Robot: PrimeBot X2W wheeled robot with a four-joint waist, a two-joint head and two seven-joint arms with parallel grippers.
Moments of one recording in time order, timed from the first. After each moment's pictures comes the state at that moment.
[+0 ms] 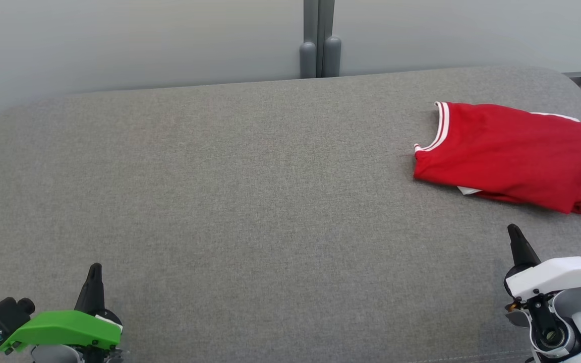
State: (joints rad) left arm -0.01 0.10 -0.04 0.28 -0.98 0.00 -0.07; right arm -0.05 -0.21 0.13 0.34 1.00 -0.02 -0.09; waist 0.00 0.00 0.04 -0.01
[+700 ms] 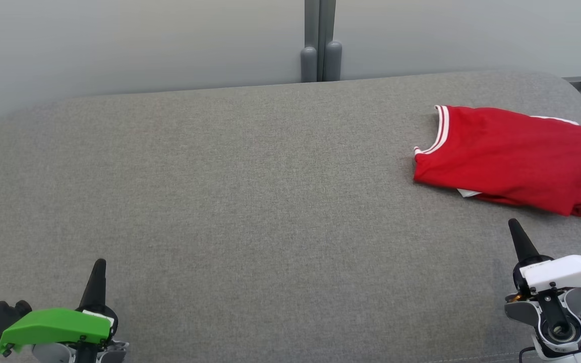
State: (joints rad) left arm -0.02 0.08 0.00 0.28 -1.19 -0.04 0.00; right arm -0.05 -0.15 0.04 0.33 1.21 0.03 -0.02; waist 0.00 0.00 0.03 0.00
